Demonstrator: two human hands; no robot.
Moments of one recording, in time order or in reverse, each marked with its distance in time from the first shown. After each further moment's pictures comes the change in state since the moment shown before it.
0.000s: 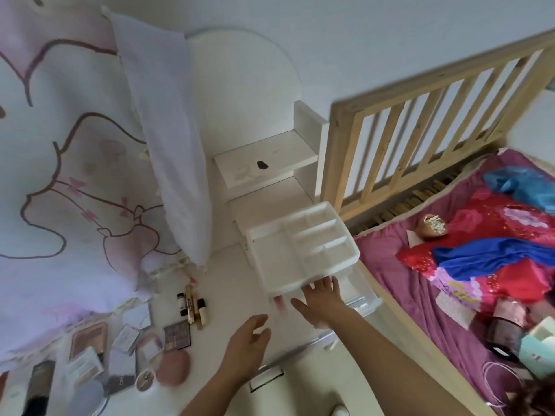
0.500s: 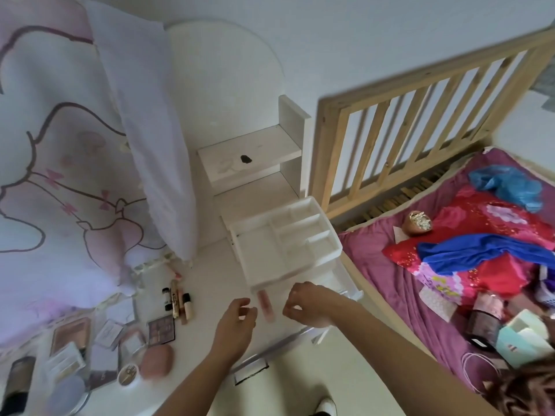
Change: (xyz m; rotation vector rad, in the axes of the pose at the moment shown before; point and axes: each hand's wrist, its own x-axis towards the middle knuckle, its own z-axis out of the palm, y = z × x) left_hand 0.004 0.026 0.014 -0.087 0.121 -0.064; right_hand -0.031 0.023 -0.026 0.069 -0.136 -0.307
